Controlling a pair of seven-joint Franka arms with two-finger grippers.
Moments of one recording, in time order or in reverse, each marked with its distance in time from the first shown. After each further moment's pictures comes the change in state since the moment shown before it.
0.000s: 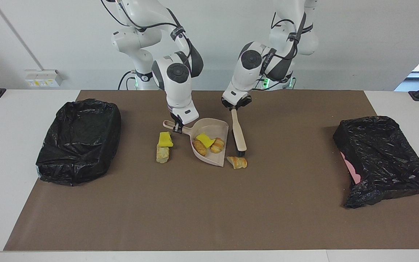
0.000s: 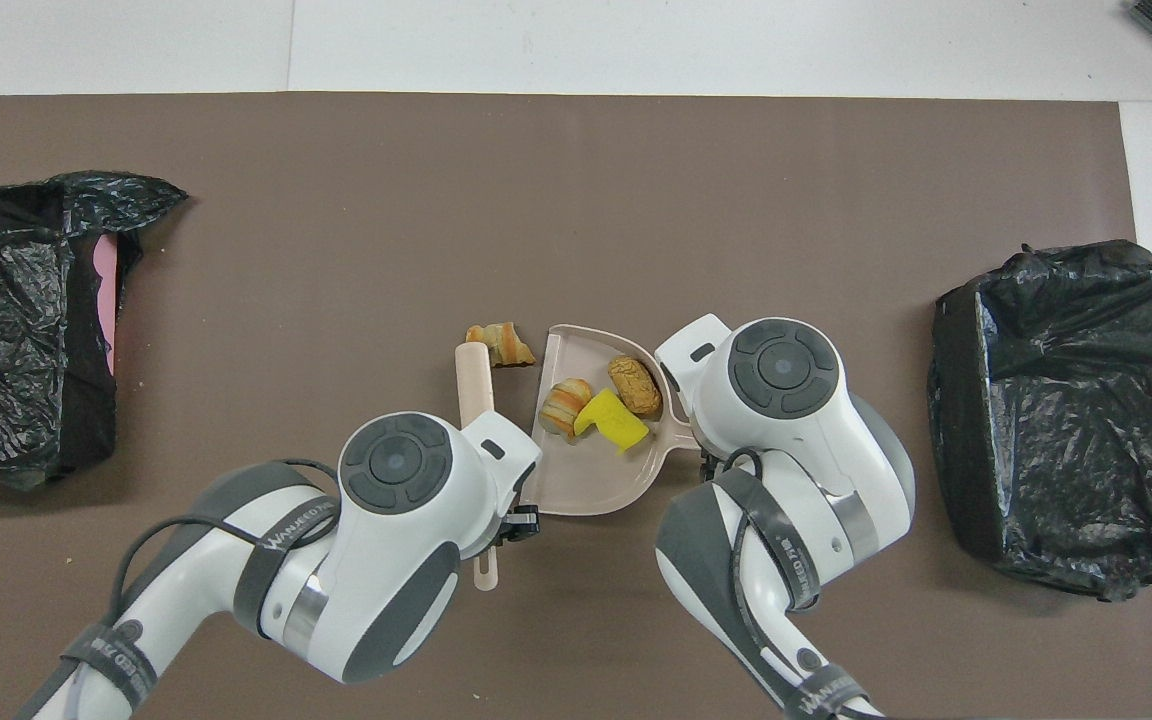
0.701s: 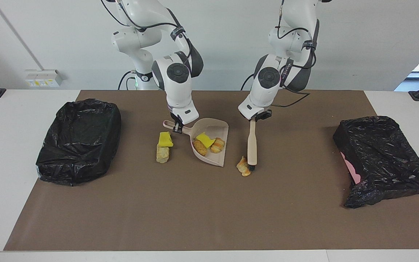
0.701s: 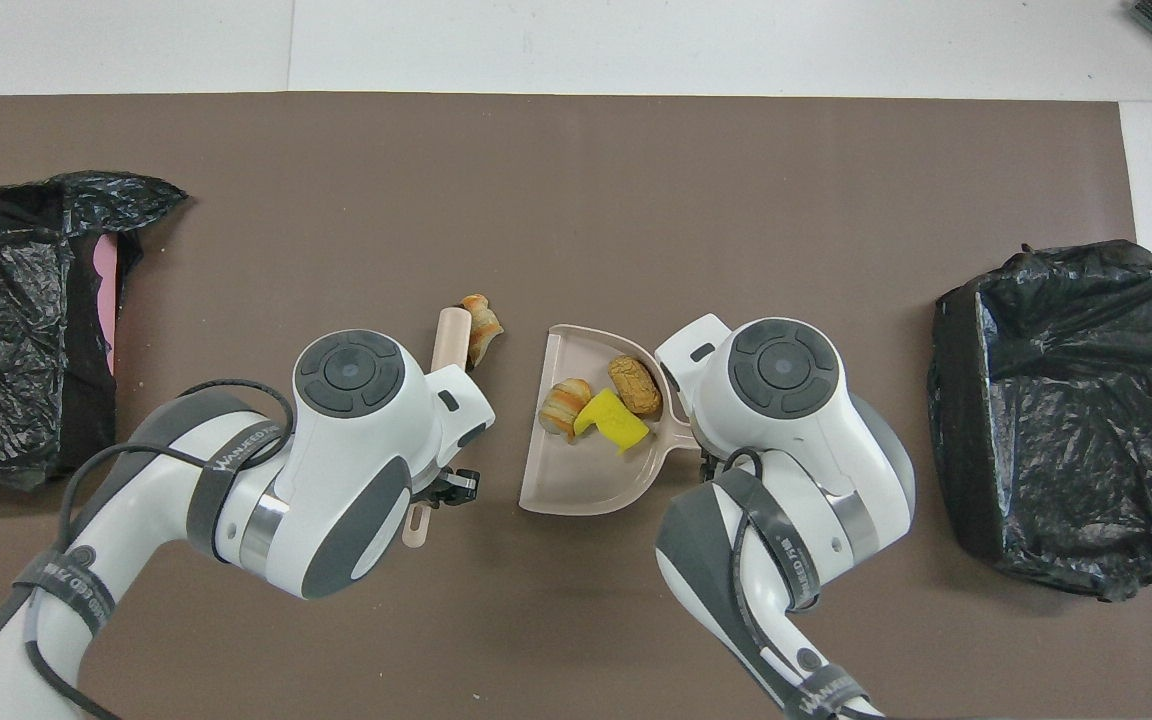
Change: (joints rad) left arm 0.096 0.070 -0.019 0.085 0.089 -0.102 0.266; right arm 0.000 0.000 0.000 0.000 0.000 0.000 0.000
